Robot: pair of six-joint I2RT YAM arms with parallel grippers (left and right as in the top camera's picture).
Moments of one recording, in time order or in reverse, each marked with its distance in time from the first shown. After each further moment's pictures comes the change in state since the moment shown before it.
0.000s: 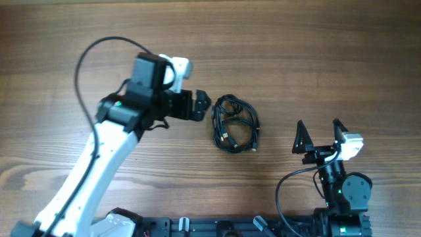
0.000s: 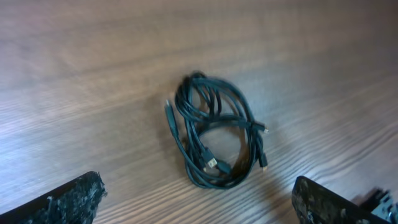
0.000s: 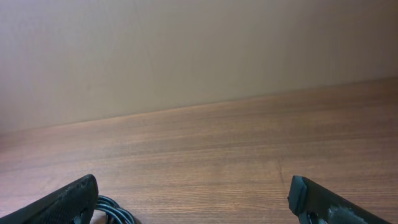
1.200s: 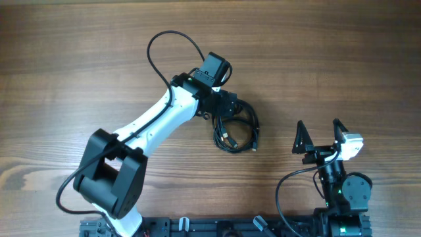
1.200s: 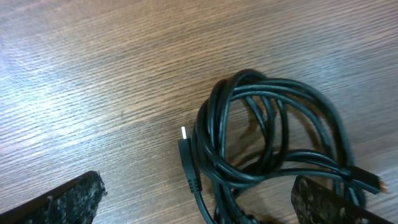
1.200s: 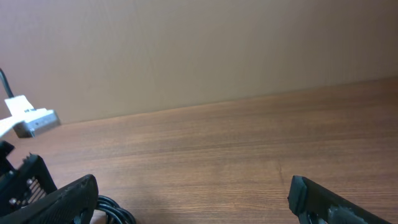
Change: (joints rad) left arm -0.201 0.461 0.148 0.089 -0.315 -0.066; right arm 0.000 0.000 0.000 0.000 0.000 0.000
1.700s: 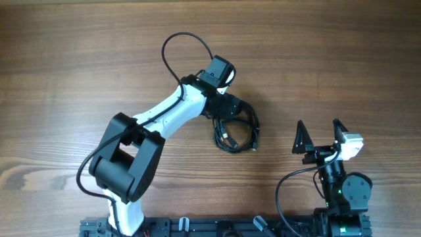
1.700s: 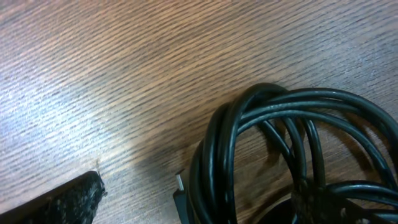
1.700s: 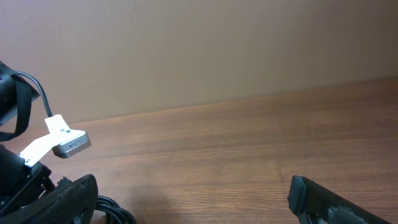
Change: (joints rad) left arm -0.004 0.127 0.002 0.121 0.000 0.154; right arm 0.000 0.000 0.000 0.000 0.000 0.000
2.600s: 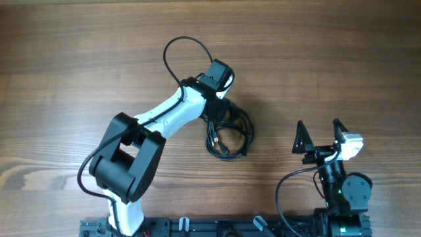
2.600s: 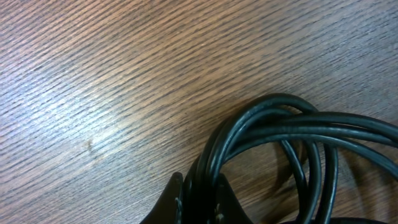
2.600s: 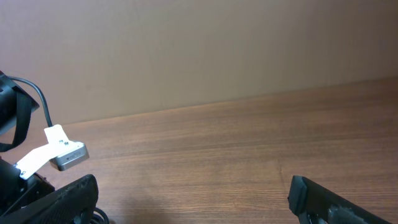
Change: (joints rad) left arm -0.003 0.000 -0.029 -0.024 0.004 0.032; right arm 0.000 0.000 0.000 0.000 0.000 0.000
